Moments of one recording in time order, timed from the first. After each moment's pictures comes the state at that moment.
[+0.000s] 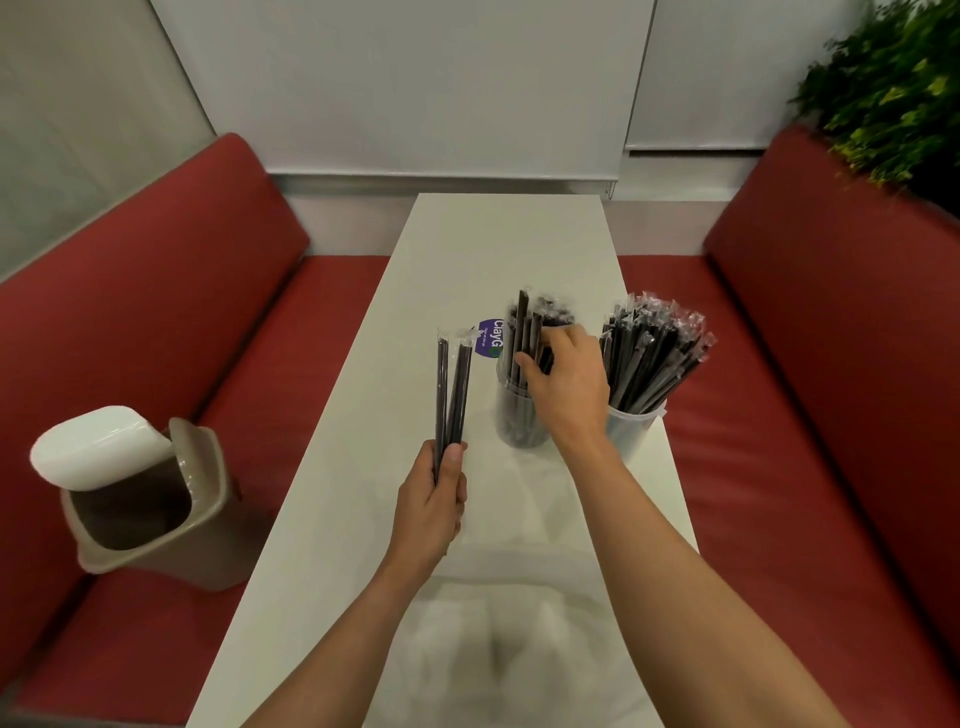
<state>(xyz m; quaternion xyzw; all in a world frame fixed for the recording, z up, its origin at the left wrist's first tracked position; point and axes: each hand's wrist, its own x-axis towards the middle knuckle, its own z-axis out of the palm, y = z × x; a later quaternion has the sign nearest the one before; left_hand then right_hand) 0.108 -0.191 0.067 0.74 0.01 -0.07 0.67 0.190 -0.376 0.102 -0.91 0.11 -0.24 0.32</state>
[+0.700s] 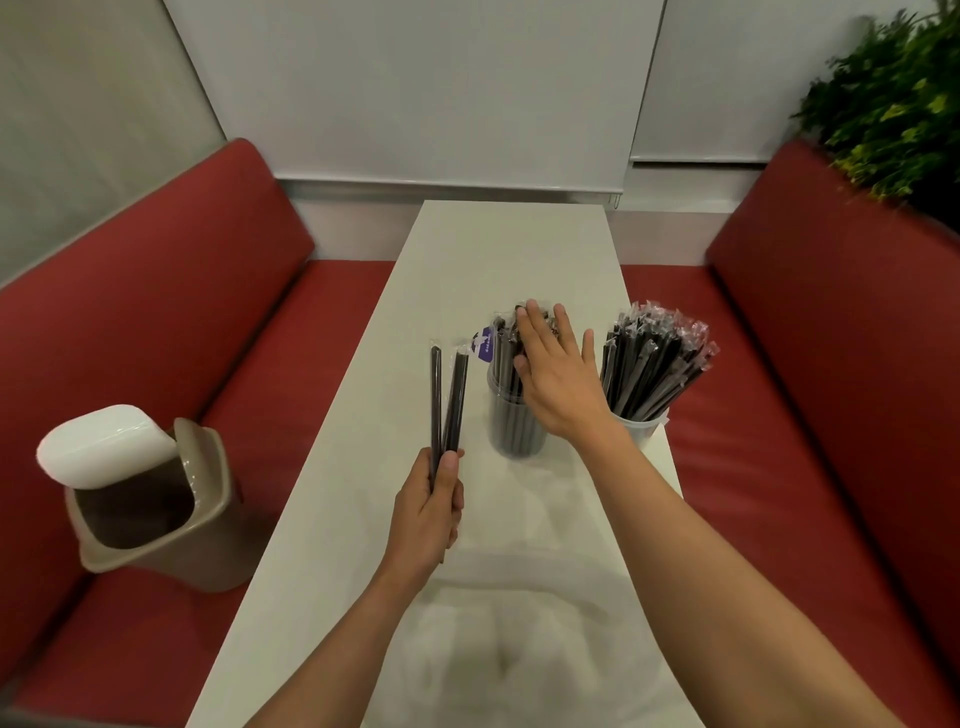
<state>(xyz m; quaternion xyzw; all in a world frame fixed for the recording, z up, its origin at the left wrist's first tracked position) 0.106 -0.181 0.062 0.73 0.02 -0.07 0.68 0.210 -0.388 0.098 -0.98 -0.05 -0.12 0.16</state>
